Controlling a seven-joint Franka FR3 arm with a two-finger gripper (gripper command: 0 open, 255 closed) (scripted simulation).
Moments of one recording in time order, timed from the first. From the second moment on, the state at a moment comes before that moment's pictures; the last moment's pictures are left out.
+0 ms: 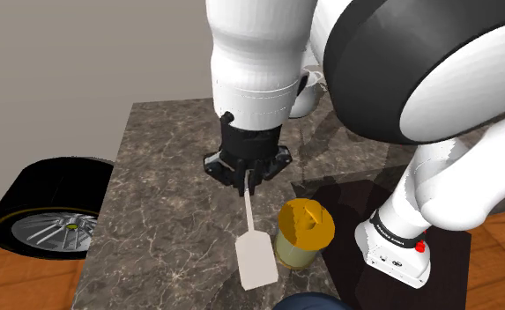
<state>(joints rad) 0.21 -0.42 0.59 -2.13 0.17 1.79 1.40</state>
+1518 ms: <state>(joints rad) 0.21 -0.34 0.66 -2.39 0.16 2.11 1.43</state>
